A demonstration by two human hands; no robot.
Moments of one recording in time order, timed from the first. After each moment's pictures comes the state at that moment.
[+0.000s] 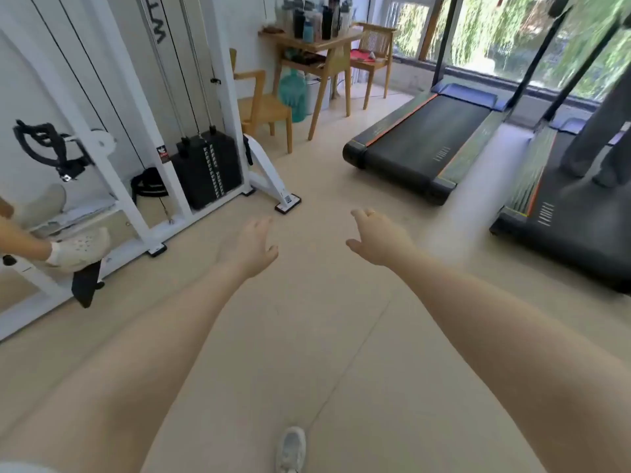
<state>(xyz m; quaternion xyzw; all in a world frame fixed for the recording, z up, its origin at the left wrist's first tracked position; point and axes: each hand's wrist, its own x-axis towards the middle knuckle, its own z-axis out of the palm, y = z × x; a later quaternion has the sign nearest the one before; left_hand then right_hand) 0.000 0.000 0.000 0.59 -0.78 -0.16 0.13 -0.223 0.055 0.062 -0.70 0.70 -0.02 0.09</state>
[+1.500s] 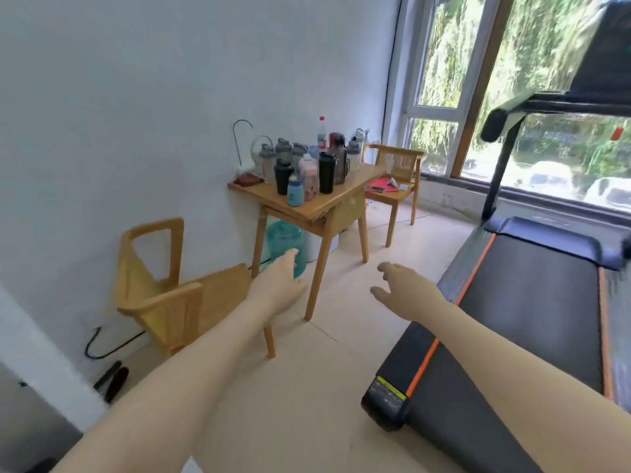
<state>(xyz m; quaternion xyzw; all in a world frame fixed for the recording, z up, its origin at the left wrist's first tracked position) -0.399 -1.271 0.128 0.60 -0.75 -0.17 0.20 -0.610 -1.228 0.133 -0.69 0.71 -0.07 0.11</state>
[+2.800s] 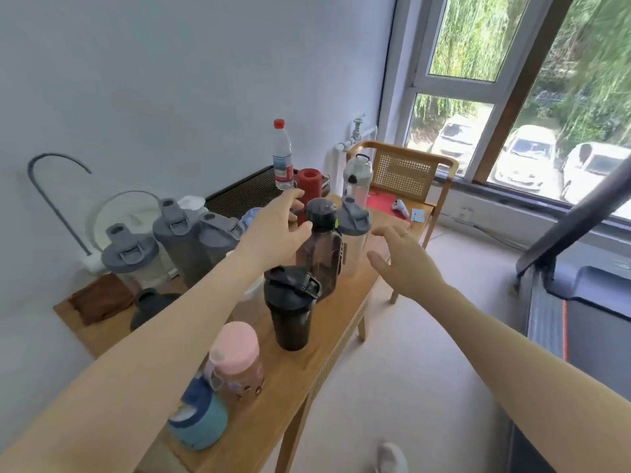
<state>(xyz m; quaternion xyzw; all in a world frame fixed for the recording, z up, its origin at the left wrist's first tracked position) -0.633 -2.223 0.157 0.48 -0.79 -0.23 0.31 -0.835 -2.155 0.125 -0.66 0.71 -0.23 0.10</state>
